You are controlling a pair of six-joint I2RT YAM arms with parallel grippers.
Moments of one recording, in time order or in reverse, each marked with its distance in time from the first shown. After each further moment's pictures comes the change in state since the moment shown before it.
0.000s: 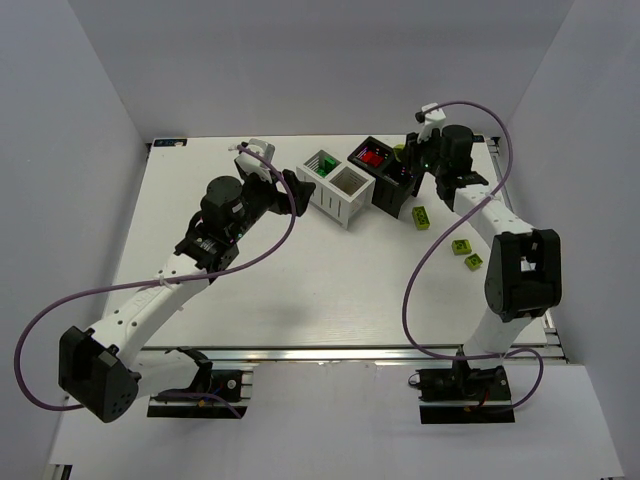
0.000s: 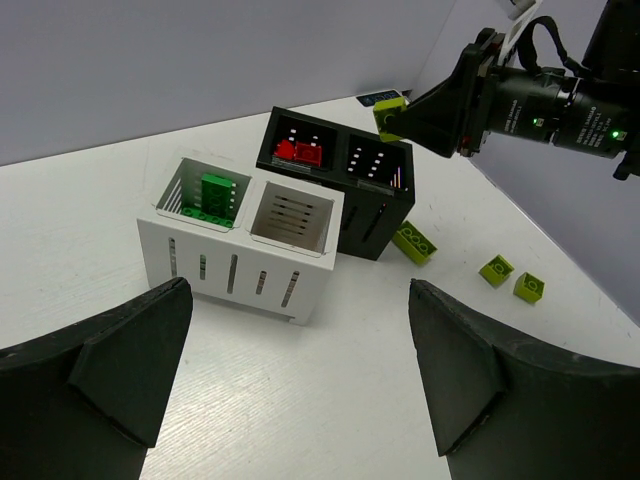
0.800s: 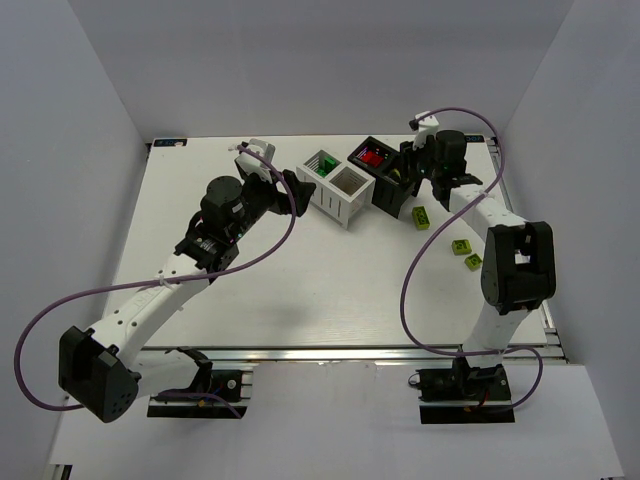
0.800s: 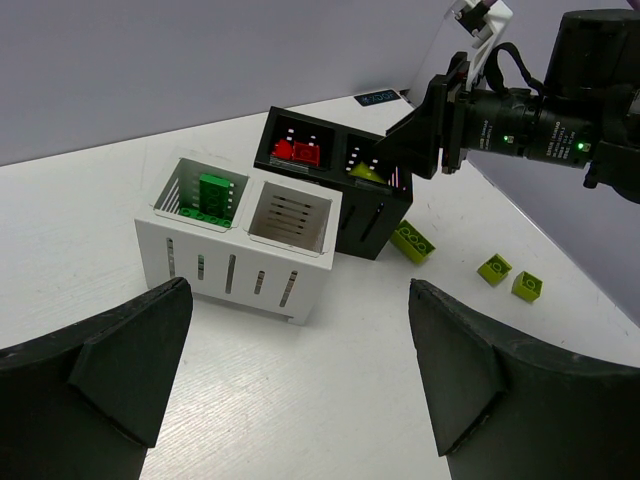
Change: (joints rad) left arm 0.000 0.000 0.000 0.000 0.007 0.000; right arm 0.000 0.066 0.000 -0.027 0.014 -0.034
